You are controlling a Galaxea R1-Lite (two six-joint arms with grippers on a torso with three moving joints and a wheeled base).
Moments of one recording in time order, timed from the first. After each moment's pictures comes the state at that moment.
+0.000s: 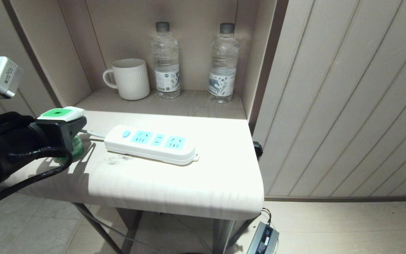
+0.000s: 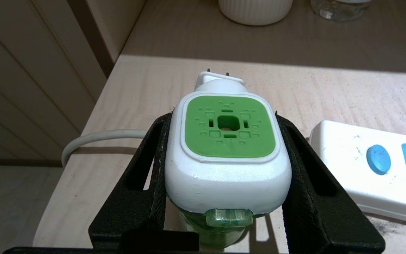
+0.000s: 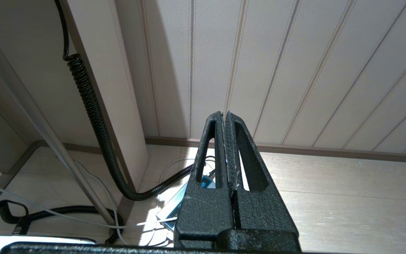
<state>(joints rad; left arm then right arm) -0.54 1.22 -0.77 -0.27 0.50 -0.06 0.00 0.00 0.00 0.00 0.00 -0.01</state>
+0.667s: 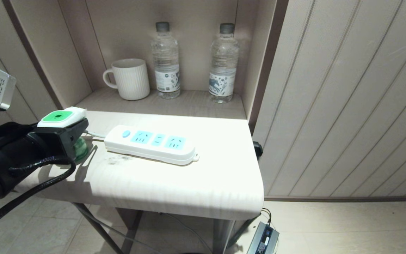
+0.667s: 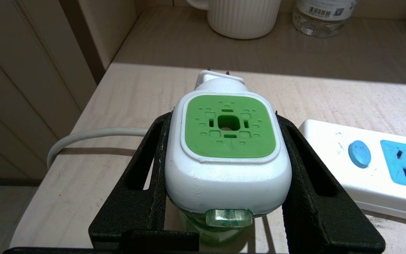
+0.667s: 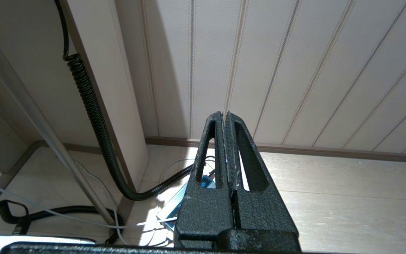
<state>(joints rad) -0.56 1.20 -0.63 -0.47 0.50 -0.06 0.00 0.00 0.00 0.00 0.00 -0.01</state>
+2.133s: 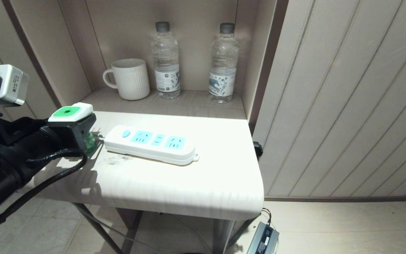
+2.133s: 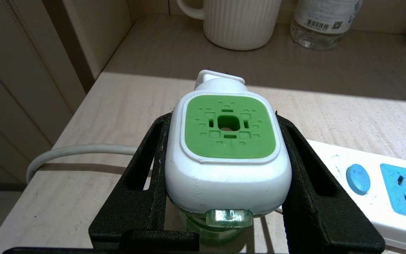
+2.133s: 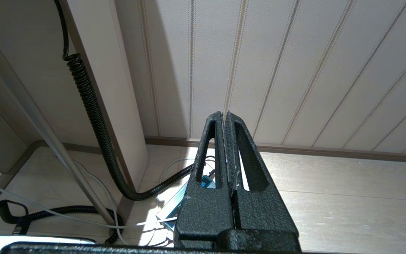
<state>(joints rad) -0.56 1.26 -0.64 -0.57 0.50 -0.06 0.00 0.00 0.00 0.00 0.00 -0.01</state>
